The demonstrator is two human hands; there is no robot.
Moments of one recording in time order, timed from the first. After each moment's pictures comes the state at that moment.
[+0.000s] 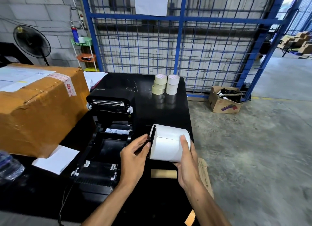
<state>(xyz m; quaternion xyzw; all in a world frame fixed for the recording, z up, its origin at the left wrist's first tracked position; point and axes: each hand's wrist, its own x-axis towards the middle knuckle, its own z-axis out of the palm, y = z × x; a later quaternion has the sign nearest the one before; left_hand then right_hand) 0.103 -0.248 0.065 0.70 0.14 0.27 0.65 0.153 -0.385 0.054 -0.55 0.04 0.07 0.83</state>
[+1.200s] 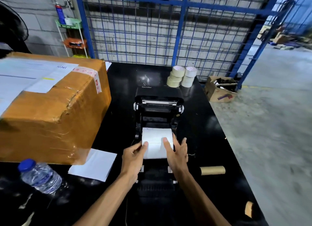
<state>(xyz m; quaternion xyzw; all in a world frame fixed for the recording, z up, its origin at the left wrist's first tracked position) 0.090 -0.023 0.028 0.68 0.25 0.05 0.69 0.134 -0.156 0.022 -0.85 0.07 0.10 0.51</state>
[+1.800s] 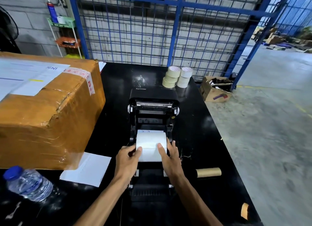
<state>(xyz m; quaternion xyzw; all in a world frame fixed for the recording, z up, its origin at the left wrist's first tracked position) 0.106 -0.014 0.008 0.78 0.23 0.08 0.58 0.141 -0.158 0.003 -0.86 0.03 0.12 0.50</state>
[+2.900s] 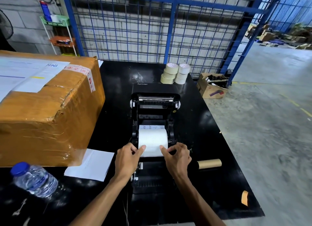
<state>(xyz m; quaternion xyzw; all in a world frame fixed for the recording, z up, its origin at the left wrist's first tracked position) 0.096 0.000 -0.001 0.86 0.20 0.09 0.46 0.119 -0.160 -0.002 -0.90 0.12 -0.07 0.42</state>
